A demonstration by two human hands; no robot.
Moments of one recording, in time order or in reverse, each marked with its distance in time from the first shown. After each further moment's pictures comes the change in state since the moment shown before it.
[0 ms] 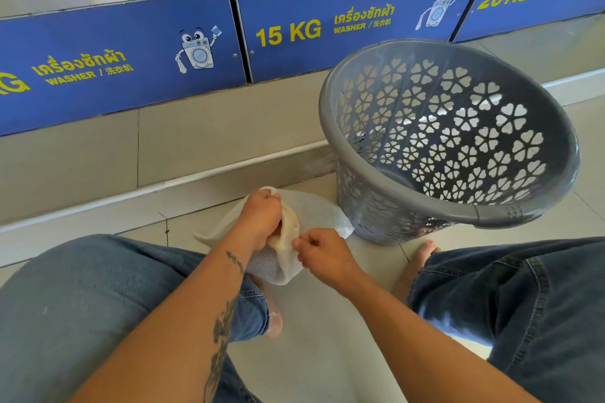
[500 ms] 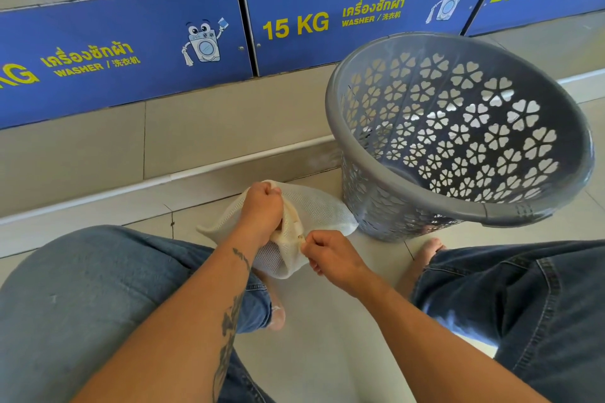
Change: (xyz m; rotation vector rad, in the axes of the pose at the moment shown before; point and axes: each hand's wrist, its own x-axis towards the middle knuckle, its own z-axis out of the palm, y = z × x) left_hand 0.001 -0.006 0.001 0.105 0.171 0.060; right_hand -0.001 0.016 -0.007 0.101 -0.139 -0.073
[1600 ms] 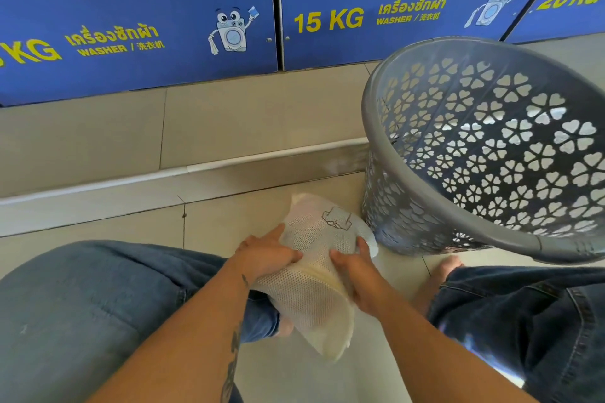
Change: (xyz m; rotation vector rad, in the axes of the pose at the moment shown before) left_hand 0.005 -0.064 -0.026 0.564 -0.513 -0.253; right_hand 0.031 0.042 0.003 0.376 0.153 0.524
